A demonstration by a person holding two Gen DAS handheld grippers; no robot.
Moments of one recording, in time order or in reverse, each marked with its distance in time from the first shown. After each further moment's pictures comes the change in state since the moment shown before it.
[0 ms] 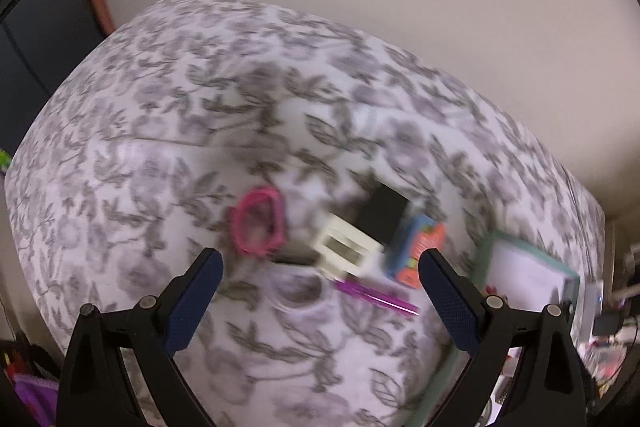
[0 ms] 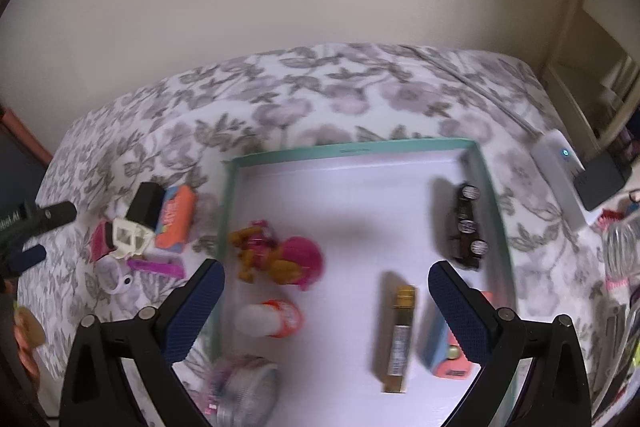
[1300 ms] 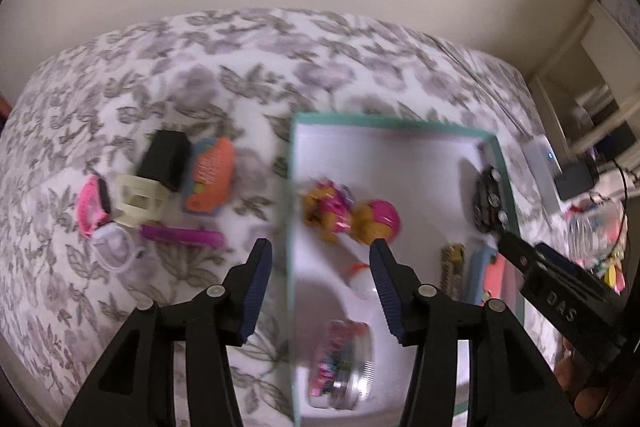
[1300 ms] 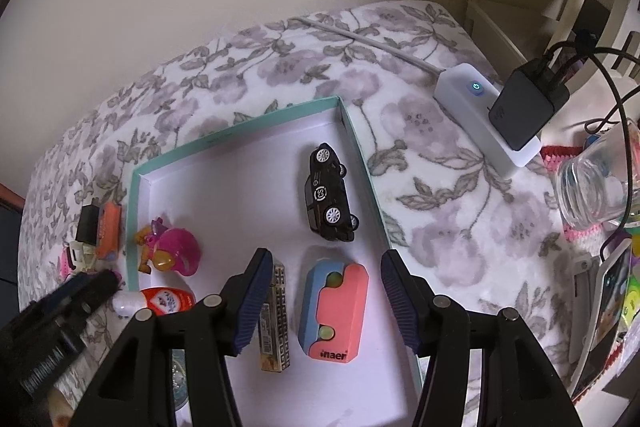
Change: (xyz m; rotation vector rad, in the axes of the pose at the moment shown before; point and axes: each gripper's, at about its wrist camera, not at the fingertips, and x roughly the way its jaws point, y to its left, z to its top) left arm -0.006 -0.150 -0.094 0.420 0.077 -0.184; right arm -0.008 -0.109 -0.012 0.209 0.086 -0.099
